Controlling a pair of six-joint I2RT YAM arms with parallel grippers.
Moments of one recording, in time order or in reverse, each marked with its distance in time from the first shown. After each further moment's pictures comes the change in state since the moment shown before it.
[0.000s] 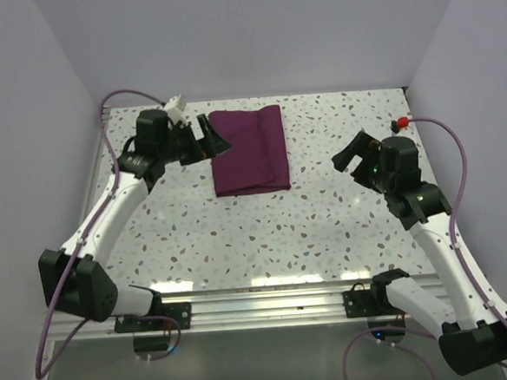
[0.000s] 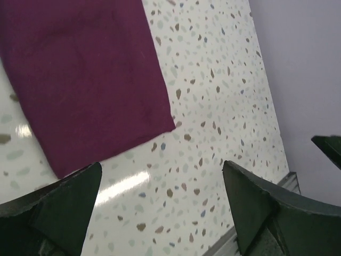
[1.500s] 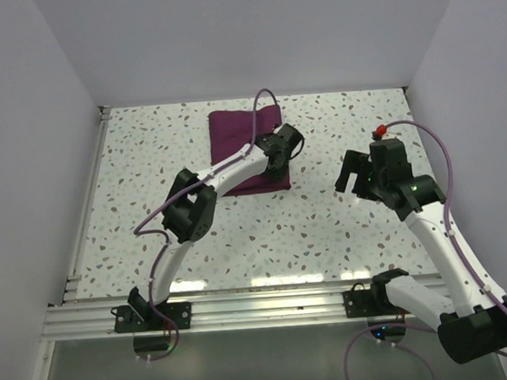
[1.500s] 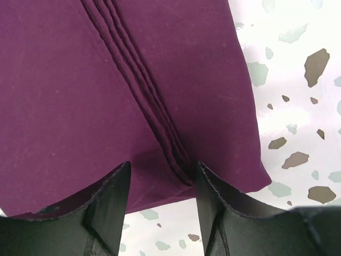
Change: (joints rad) left arm -0.528 1.000 0.868 -0.465 -0.809 0.196; right arm 0.015 0.073 0.061 -0.249 0.015 -0.245
